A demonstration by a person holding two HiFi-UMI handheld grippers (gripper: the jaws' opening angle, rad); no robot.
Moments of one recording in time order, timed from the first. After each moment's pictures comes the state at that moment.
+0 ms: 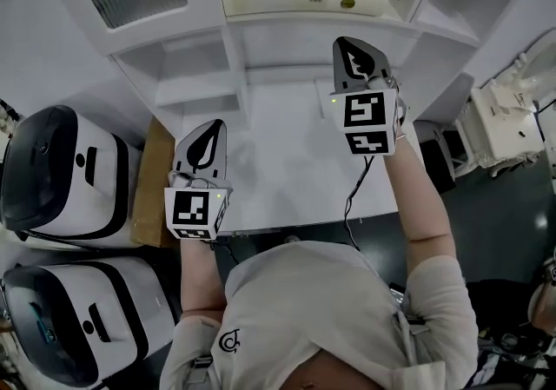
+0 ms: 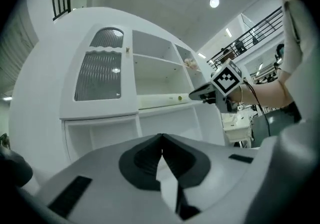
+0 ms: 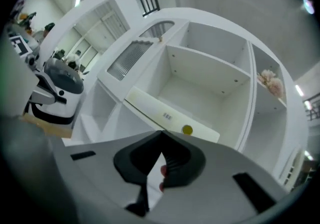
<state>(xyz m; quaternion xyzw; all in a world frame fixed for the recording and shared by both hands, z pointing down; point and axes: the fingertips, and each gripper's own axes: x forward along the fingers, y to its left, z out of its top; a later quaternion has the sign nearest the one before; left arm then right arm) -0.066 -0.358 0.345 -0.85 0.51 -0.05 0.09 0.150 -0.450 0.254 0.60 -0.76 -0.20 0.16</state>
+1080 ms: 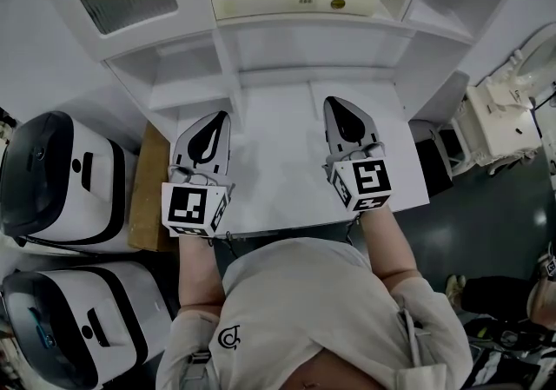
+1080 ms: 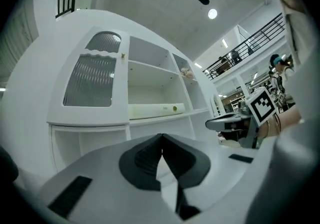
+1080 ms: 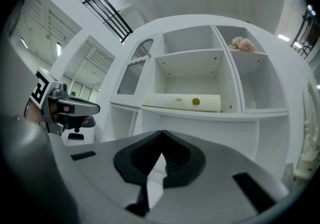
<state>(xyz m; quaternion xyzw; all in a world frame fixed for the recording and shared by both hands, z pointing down) -0.038 -0.363 0.320 -0.87 0.48 0.00 0.10 0.152 -0.380 0.330 0.57 -0.82 -0.09 0.00</state>
